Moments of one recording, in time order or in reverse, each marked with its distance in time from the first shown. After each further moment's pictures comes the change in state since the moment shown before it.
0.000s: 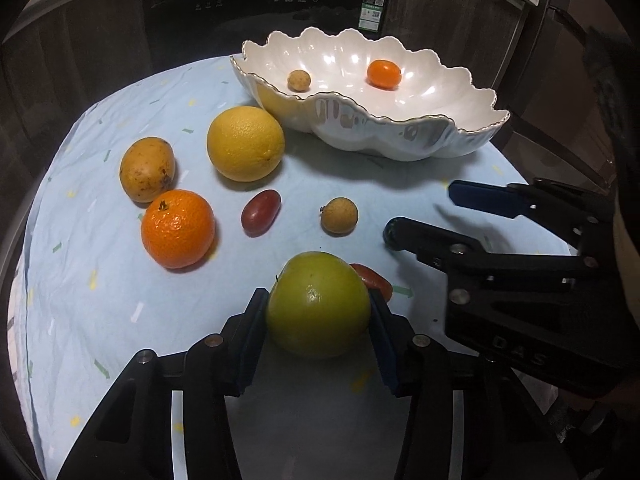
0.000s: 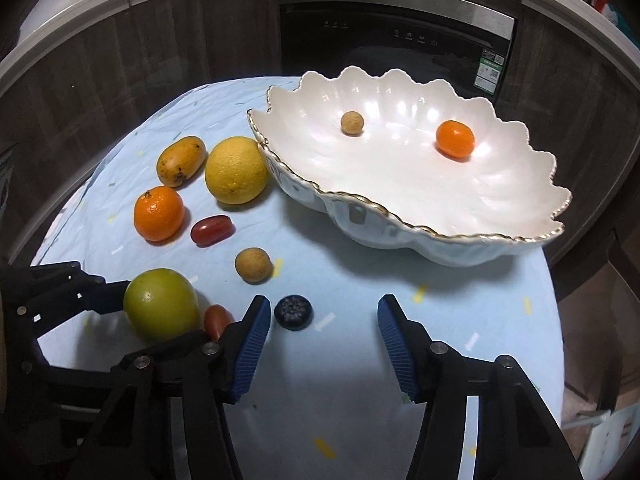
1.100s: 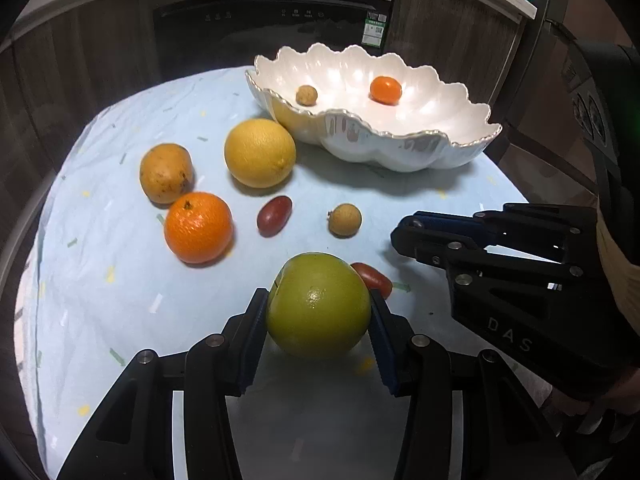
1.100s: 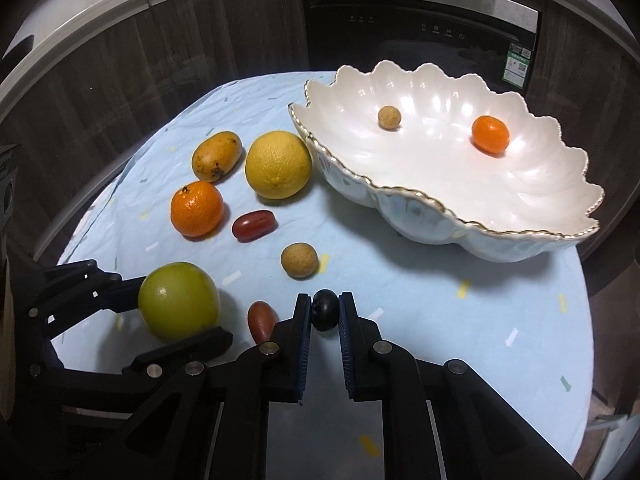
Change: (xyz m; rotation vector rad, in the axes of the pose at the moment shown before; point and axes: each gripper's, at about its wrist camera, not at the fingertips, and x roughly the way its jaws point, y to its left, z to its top) left arm -0.019 0.005 -0.005 -0.015 -0.048 0.005; right arm -0.008 0.010 0.000 0.004 0.012 0.104
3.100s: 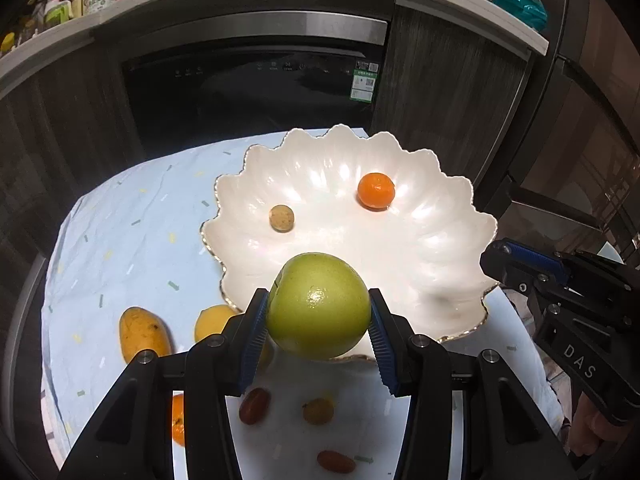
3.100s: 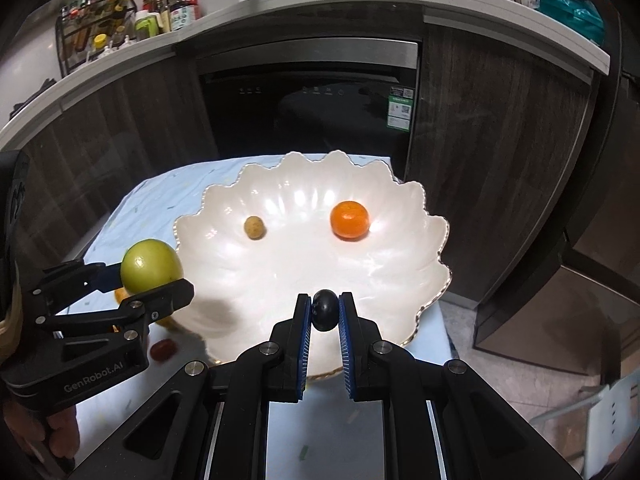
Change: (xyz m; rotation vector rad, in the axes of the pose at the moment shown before) left arm 0.019 -0.023 0.138 0.041 -0.060 -0.009; right arm -0.053 -0.092 0.068 0.212 -0.131 -0.203
